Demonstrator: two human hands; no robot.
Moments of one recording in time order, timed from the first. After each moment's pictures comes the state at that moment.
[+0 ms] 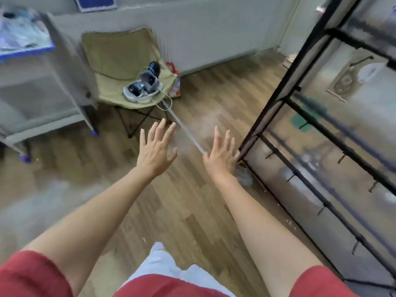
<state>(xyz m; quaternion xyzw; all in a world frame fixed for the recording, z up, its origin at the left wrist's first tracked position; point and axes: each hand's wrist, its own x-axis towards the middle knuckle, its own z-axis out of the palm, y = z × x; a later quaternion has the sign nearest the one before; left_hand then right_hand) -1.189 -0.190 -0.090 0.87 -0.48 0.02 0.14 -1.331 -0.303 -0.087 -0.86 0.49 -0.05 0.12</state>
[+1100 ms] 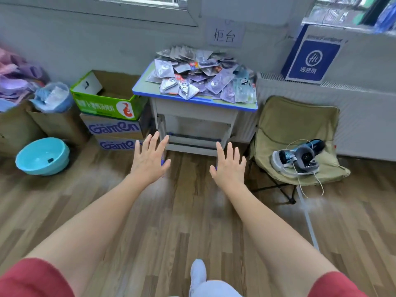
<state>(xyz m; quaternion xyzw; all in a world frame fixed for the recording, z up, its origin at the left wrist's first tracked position) -0.725 0.187 -0.073 0.99 -0.12 0.05 0.05 -0.768 -0.038 -0.085 -1.00 0.08 -0.01 0.04</state>
